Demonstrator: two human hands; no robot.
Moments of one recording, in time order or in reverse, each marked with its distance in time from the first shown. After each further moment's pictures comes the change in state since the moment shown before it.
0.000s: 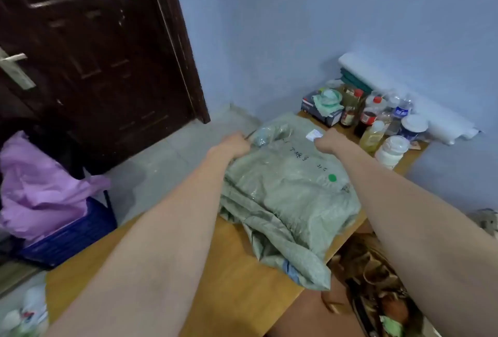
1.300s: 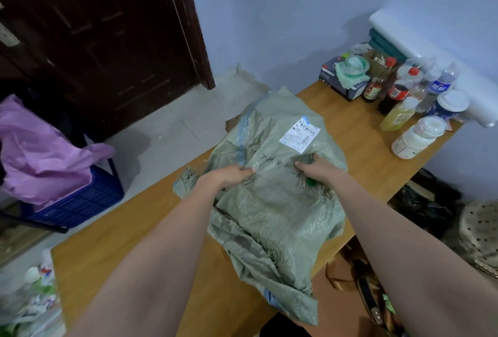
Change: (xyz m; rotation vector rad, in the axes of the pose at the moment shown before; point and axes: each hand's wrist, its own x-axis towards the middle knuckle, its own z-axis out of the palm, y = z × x) left_hand -0.033 -0.088 0.063 -0.029 -0.486 -0.183; right_hand 0.005 0.000 0.131 0.285 -0.348 0.050
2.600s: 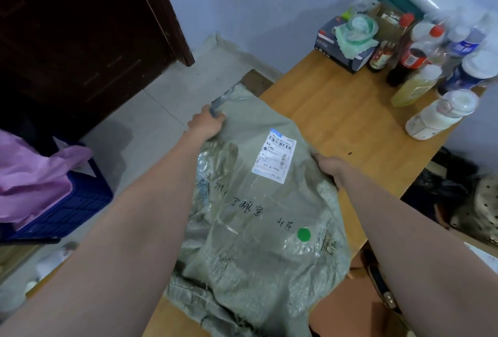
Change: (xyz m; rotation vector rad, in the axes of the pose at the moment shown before) left_hand 0.171 -0.001 -0.109 -0.152 0.442 -0.112; right_hand 0.083 0.009 -0.003 0.533 -0.077 0.413
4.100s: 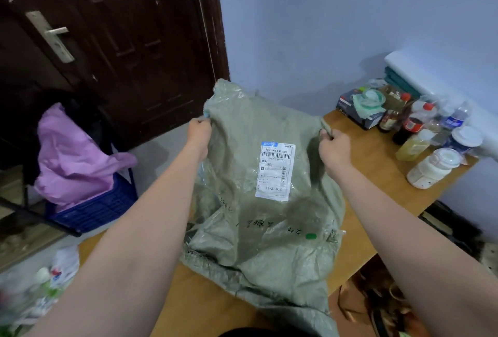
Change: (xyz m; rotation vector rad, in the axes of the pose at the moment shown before) left_hand -0.187 -0.060 -0.120 -1.000 0.364 -0.068; right_hand -0.169 -0.030 0.044 0.147 0.391 -0.914
